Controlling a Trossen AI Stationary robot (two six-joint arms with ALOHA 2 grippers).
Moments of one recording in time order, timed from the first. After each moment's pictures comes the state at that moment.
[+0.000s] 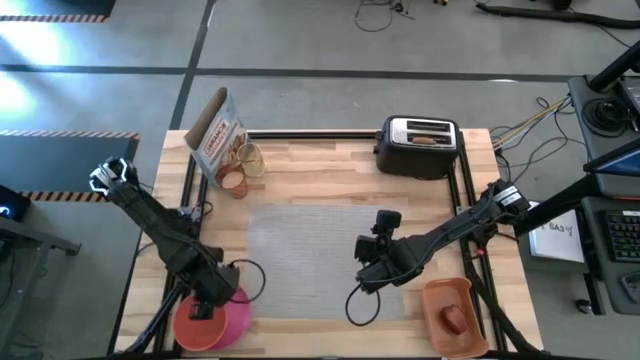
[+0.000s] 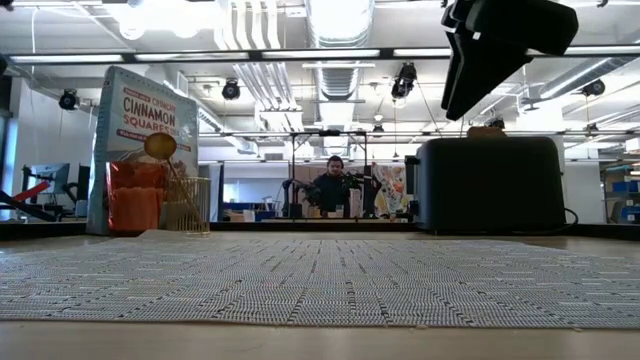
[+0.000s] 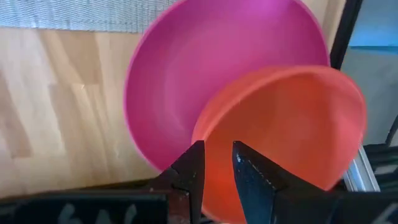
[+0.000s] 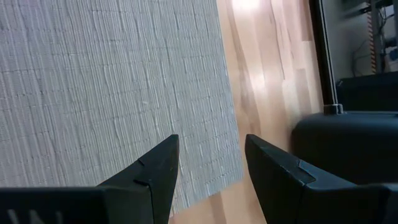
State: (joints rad) left arm -0.77 1.36 0.99 -1.05 0.25 -0.82; right arm 0.46 1.79 1.46 -1.22 0.63 0.58
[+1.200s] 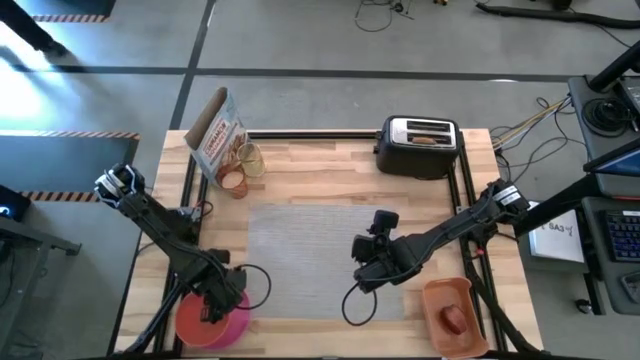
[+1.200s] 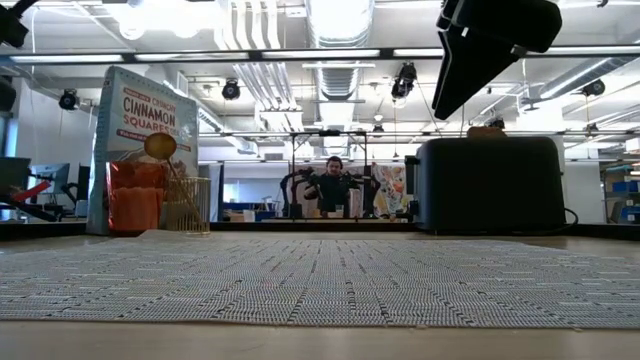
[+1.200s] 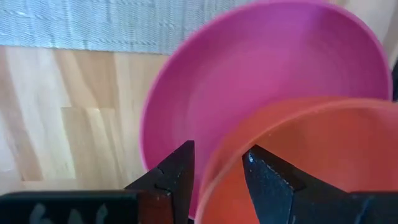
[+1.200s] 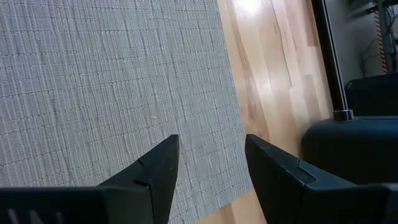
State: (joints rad) left arm -0.78 1.44 0.93 -0.96 0.16 -0.85; right arm 0.45 1.79 1.46 -1.16 0.63 0.58
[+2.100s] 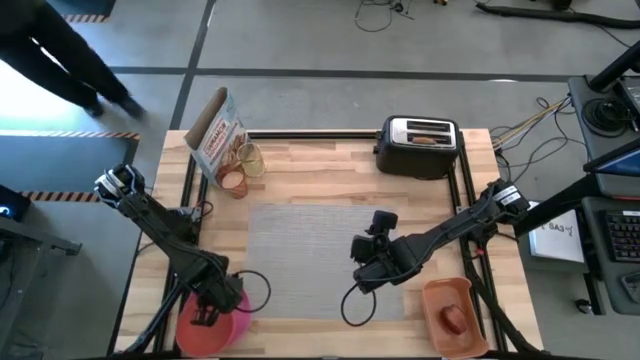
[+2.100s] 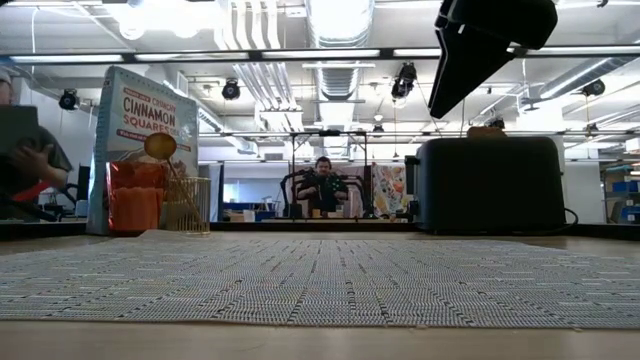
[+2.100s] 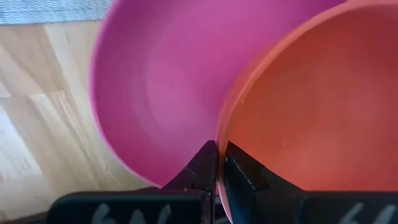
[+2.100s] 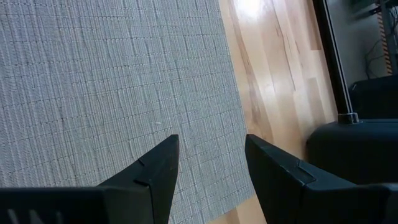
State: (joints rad) left arm -0.78 1.44 0.93 -0.97 0.33 -0.72; right arm 0.45 1.79 1.46 -1.13 0.63 0.58
